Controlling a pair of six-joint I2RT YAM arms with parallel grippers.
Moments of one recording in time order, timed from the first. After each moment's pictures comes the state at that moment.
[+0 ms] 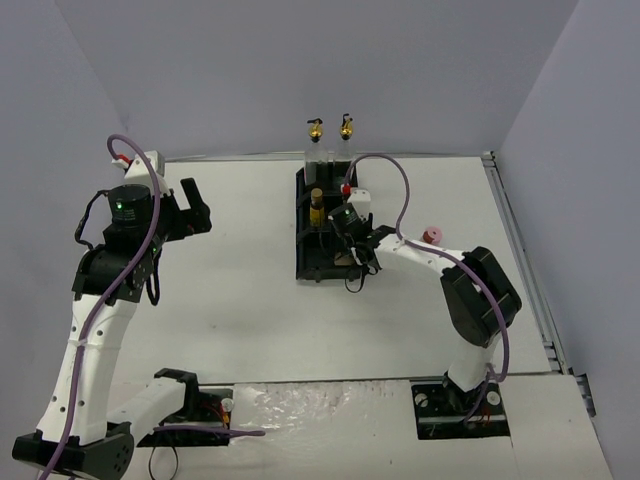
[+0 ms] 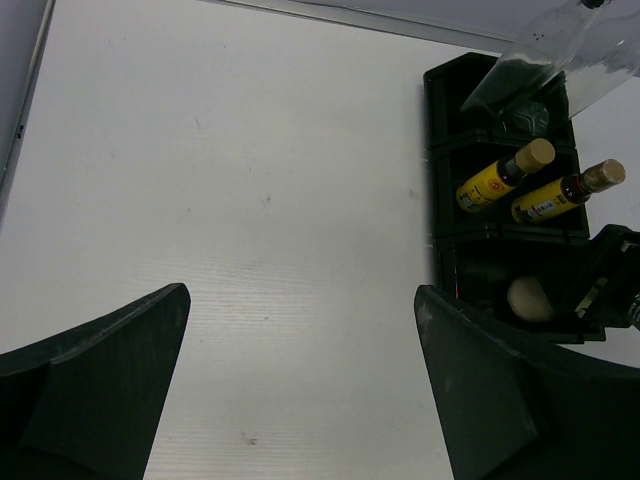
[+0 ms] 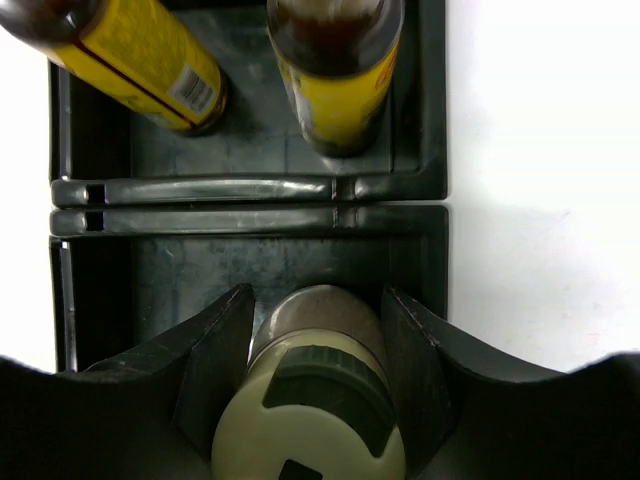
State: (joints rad) left arm -0.16 0.98 1.31 -0.75 -0.09 -0.27; right arm 0.66 1.77 1.14 -0.17 0.41 0.52
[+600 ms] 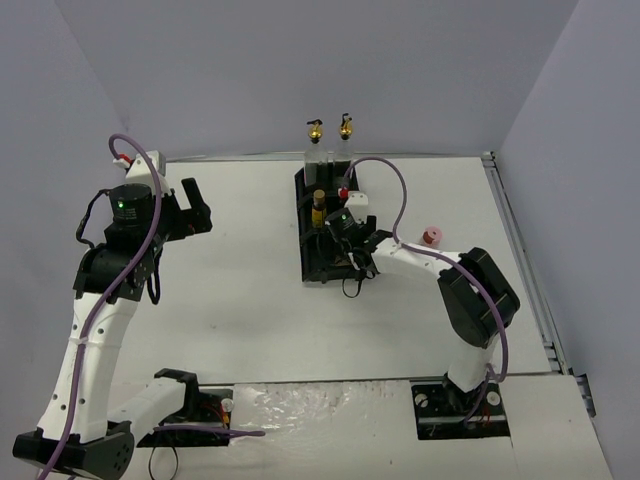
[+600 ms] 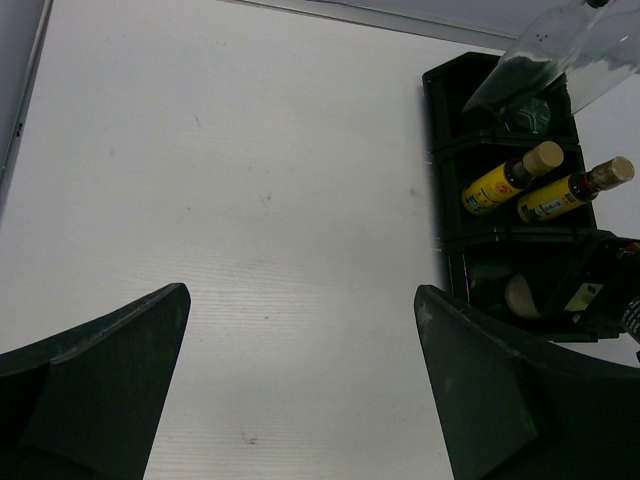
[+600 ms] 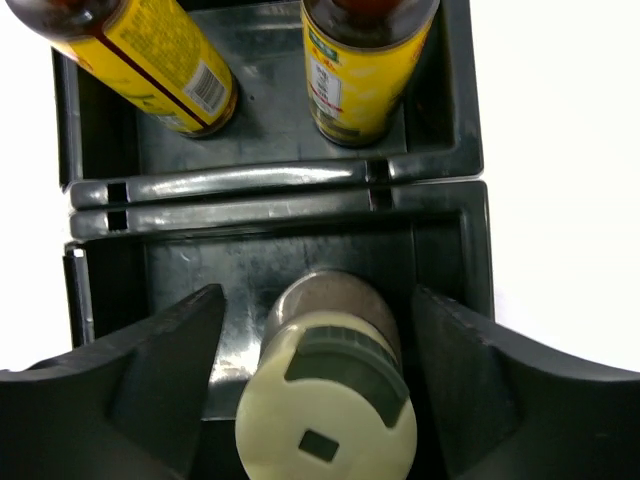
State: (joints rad) left arm -0.16 0.99 1.31 -0.75 -0.09 -0.27; right arm 0.69 1.78 1.11 -0.14 0.46 0.52
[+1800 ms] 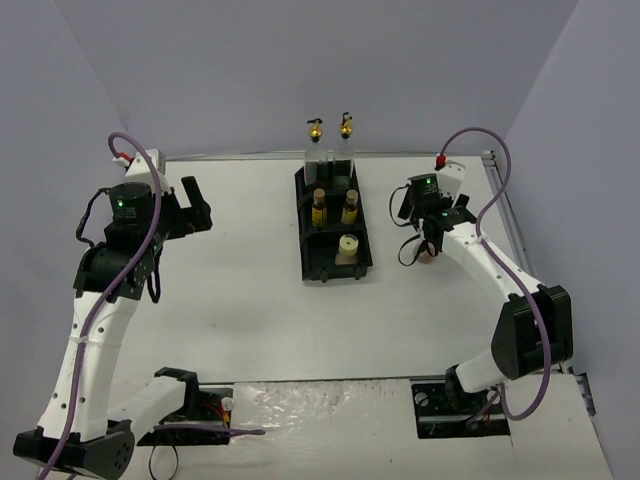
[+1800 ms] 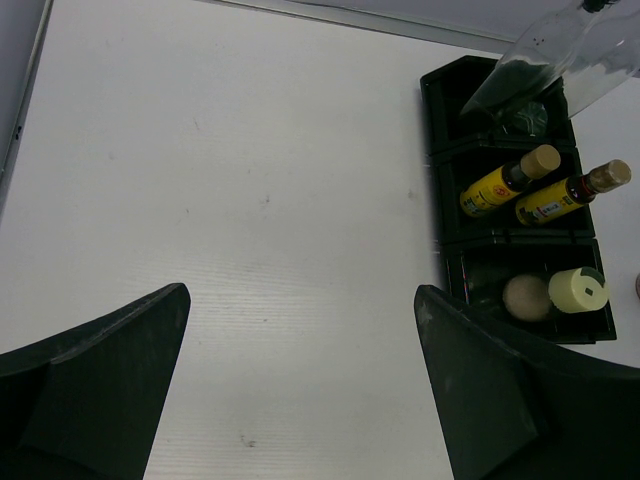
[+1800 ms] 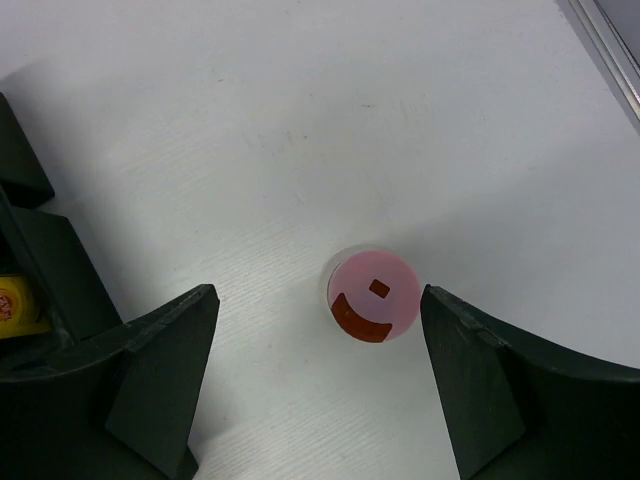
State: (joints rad) left arm -0.16 0.99 1.31 -0.74 -0.09 -0.27; right arm 0.30 1.48 1.12 -0.41 0.57 0.52
